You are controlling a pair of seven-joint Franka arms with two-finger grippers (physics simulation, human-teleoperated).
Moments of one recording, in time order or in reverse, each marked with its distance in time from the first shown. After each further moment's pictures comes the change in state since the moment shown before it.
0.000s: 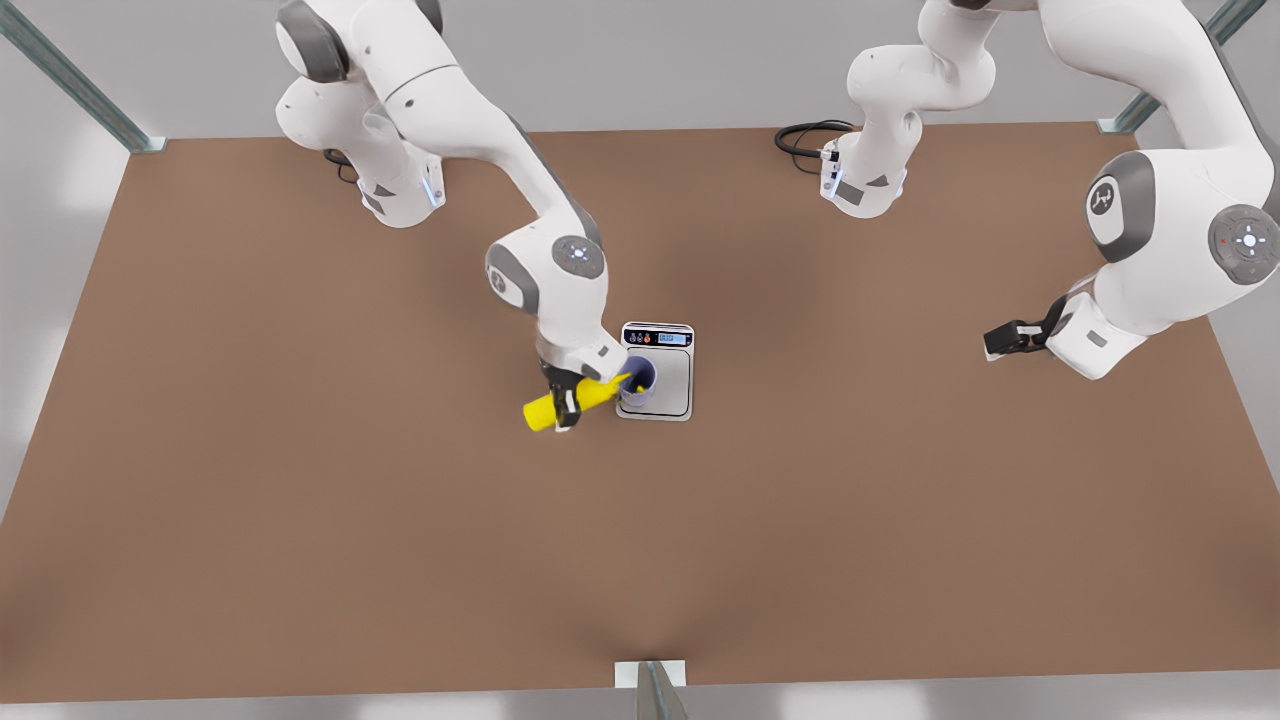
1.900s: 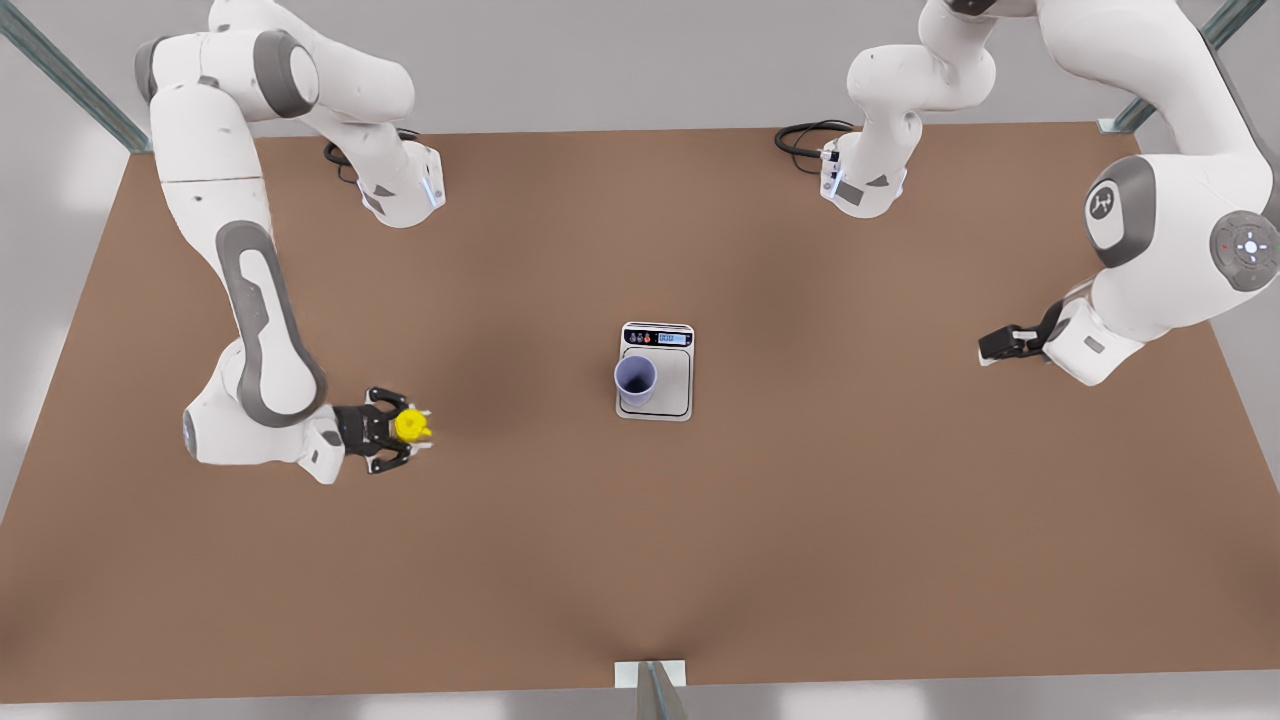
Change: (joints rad) left arm -0.007 0.026 -0.001 0.037 -0.029 -0.009 -0.008; right arm -1.083 0.069 0.422 -0.074 1.188 -0.396 -1.169
